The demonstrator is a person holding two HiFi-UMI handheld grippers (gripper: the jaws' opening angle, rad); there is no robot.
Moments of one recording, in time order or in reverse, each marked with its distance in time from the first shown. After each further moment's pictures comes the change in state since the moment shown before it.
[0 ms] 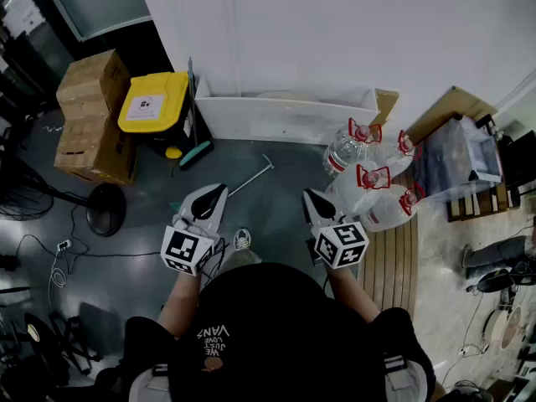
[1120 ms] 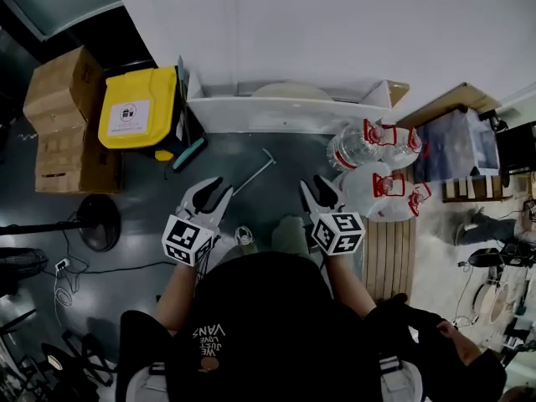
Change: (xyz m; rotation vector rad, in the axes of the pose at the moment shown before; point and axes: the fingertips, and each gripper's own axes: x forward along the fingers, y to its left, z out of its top) left arm 0.116 0.169 -0.091 -0.157 0.171 -0.197; right arm 0.203 -0.045 0.004 0.100 0.087 -0.205
